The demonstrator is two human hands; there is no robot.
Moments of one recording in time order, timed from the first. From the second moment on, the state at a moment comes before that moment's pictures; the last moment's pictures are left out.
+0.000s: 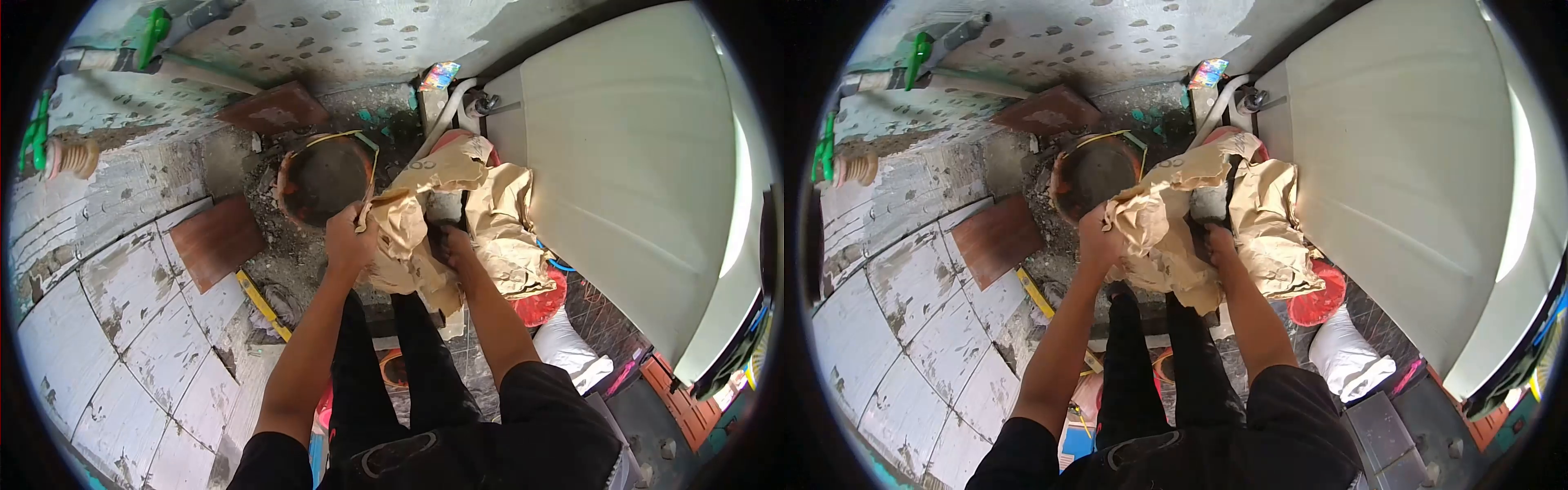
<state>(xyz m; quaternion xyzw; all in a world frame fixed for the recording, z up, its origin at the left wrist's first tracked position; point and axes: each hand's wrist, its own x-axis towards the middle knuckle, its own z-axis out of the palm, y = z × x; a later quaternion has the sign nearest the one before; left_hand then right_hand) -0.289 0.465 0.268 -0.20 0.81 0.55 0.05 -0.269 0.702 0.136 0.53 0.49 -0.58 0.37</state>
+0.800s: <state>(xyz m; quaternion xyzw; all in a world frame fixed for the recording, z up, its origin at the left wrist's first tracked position) -0.114 0.310 0.272 -0.28 0.79 0.54 0.11 -0.195 0.740 0.425 0.40 0.66 -0.51 0.38</state>
